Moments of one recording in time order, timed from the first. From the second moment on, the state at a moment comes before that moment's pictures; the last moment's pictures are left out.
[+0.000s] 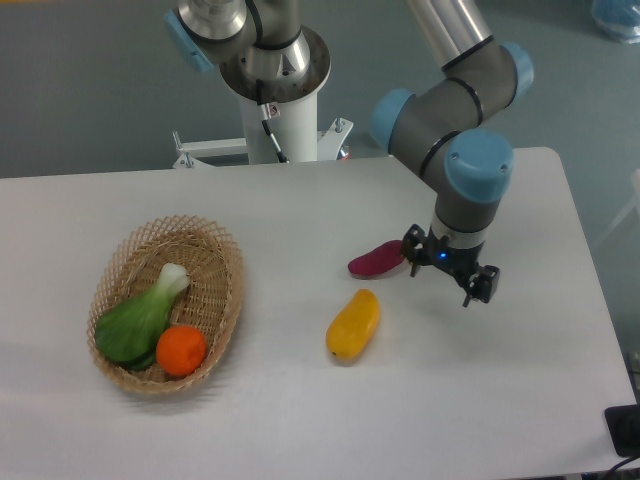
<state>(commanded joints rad) 2.62 -1.97 -1.72 -0.95 1.53 1.29</state>
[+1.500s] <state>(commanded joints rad) 2.22 -1.97 -1.65 -0.95 1.38 0.74</state>
